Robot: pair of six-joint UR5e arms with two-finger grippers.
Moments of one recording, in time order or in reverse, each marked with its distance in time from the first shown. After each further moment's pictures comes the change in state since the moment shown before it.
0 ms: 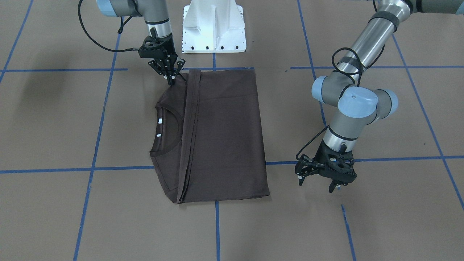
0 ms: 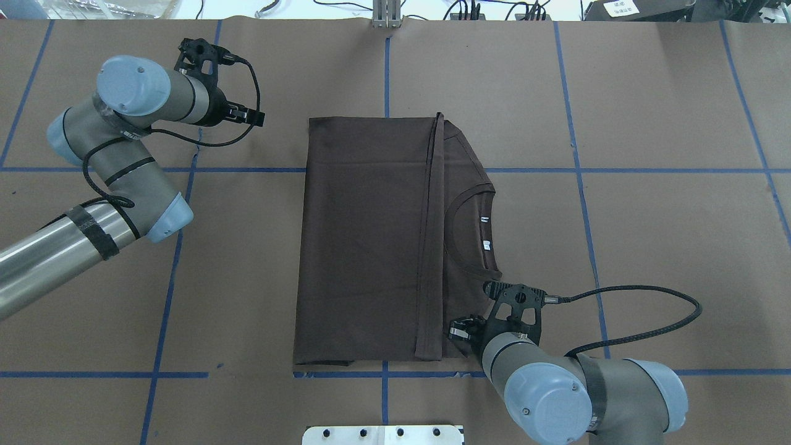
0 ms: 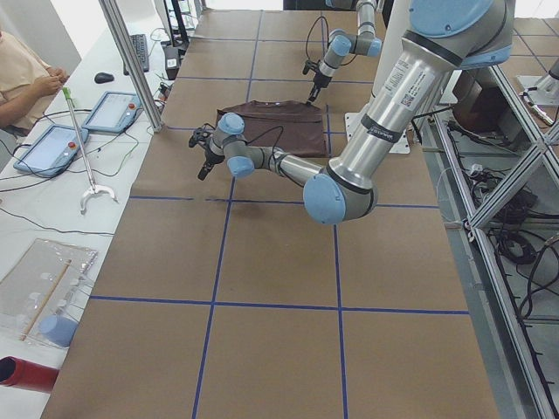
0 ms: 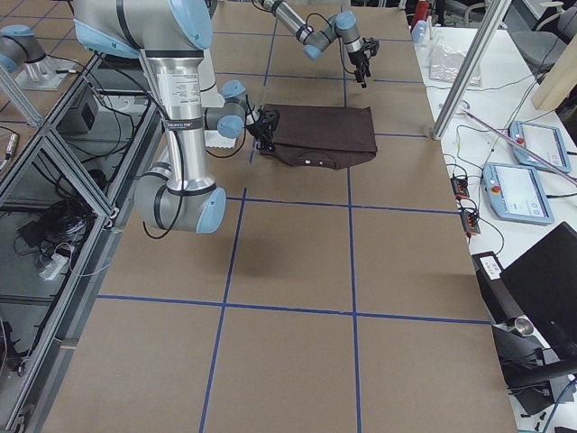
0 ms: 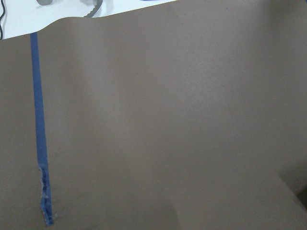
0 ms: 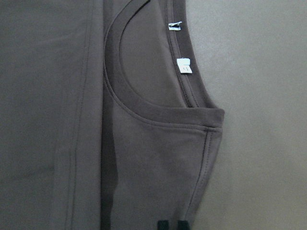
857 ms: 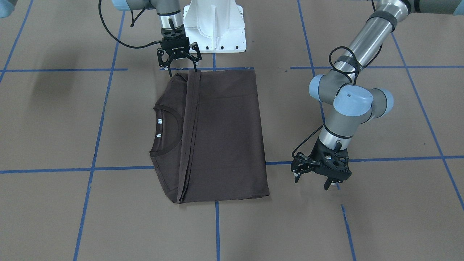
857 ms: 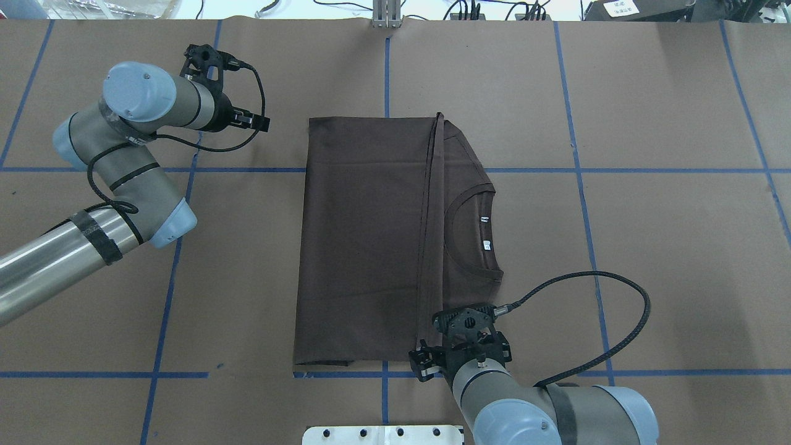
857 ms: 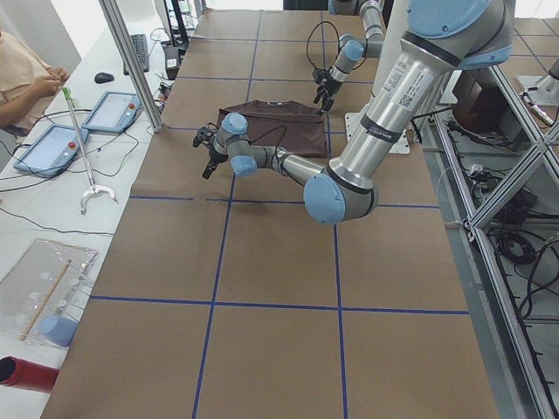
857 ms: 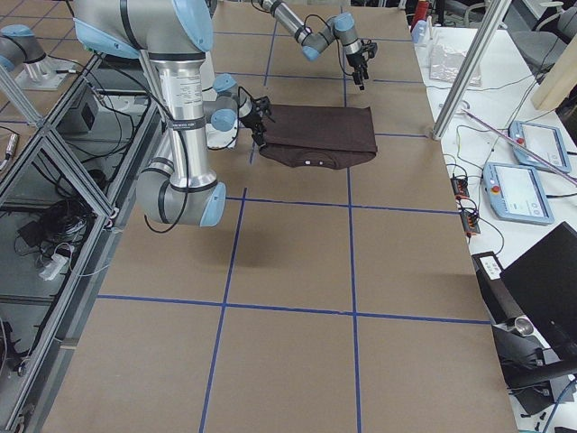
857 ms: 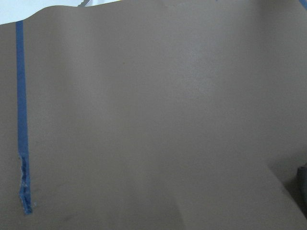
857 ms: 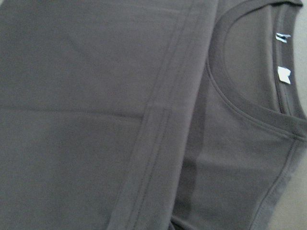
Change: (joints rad) left arm 0.014 0.001 -0.006 0.000 0.000 -0.012; right arm -0.068 0.099 -0.022 -0.033 -0.079 -0.389
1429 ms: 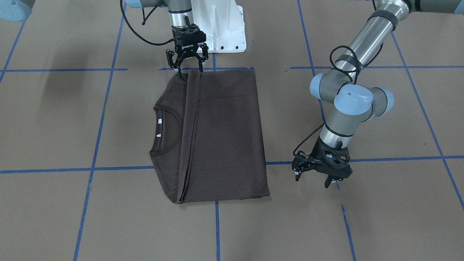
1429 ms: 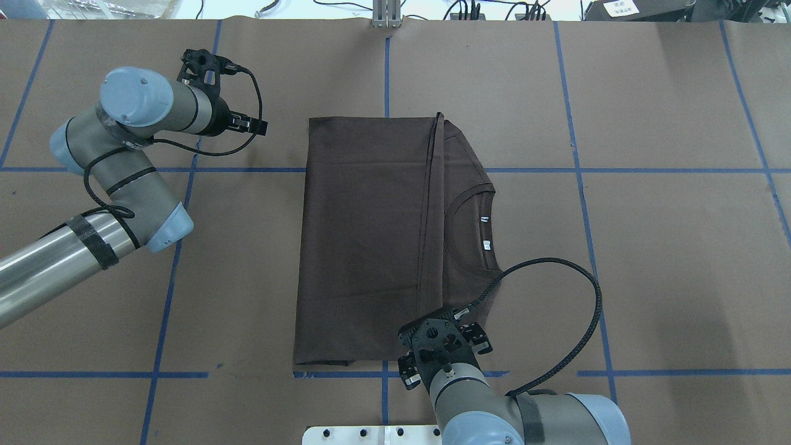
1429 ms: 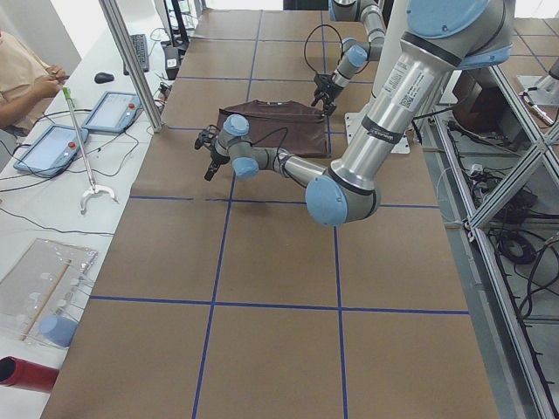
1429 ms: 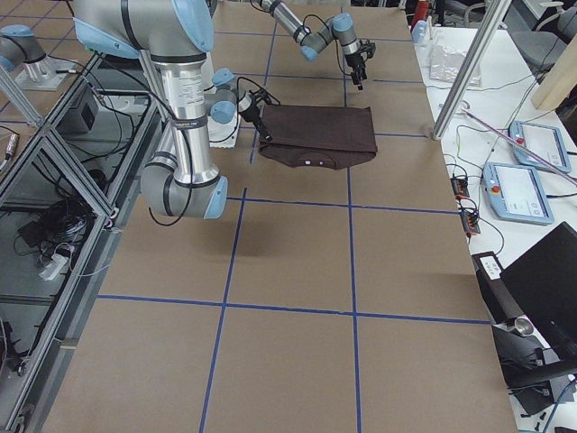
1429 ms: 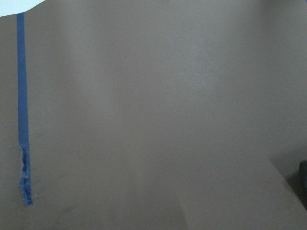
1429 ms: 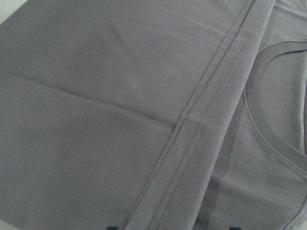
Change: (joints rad) left arm 0.004 0.019 -0.013 -0.001 0.000 -0.017; right arm -0.022 0.056 -0.038 -0.072 -0.061 -0.192
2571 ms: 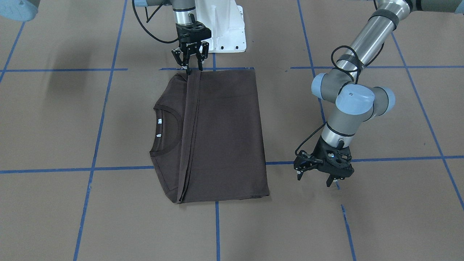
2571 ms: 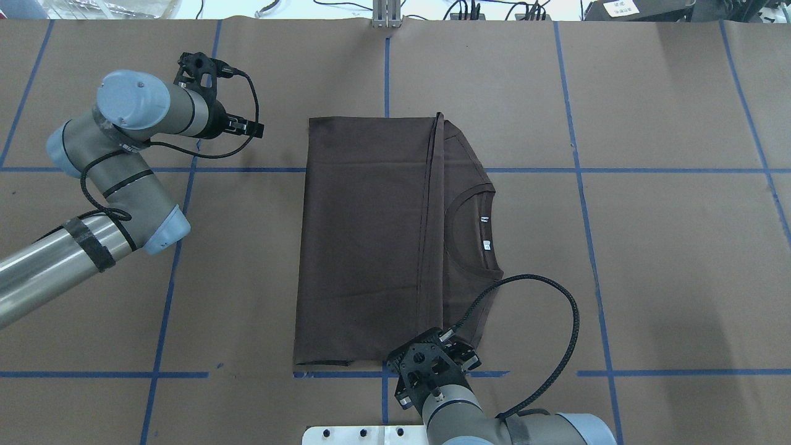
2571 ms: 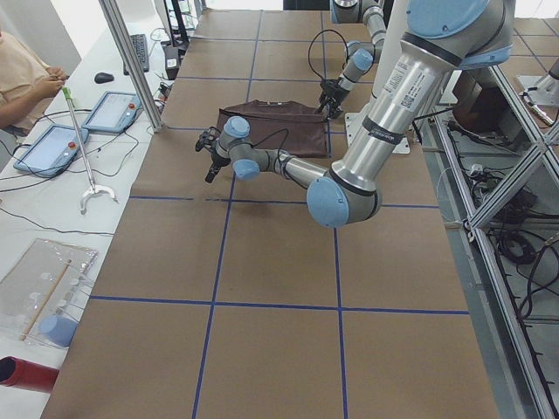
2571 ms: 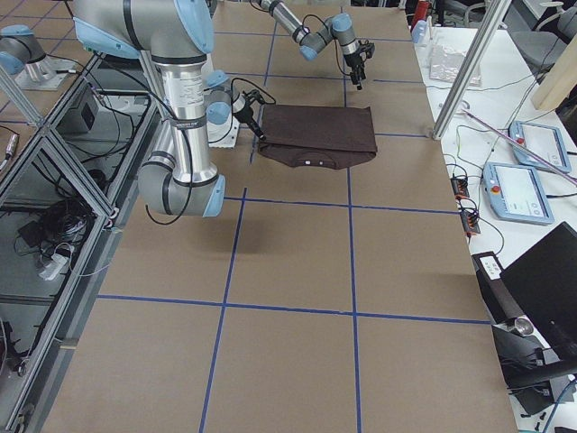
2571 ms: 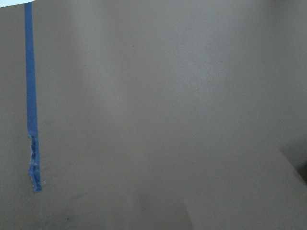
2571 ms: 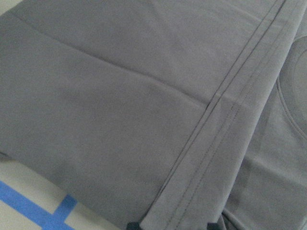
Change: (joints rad) left arm 0.001 0.010 -0.002 0.000 0.000 -0.002; right arm -0.044 0.012 -0.023 0.009 -0.016 -0.044
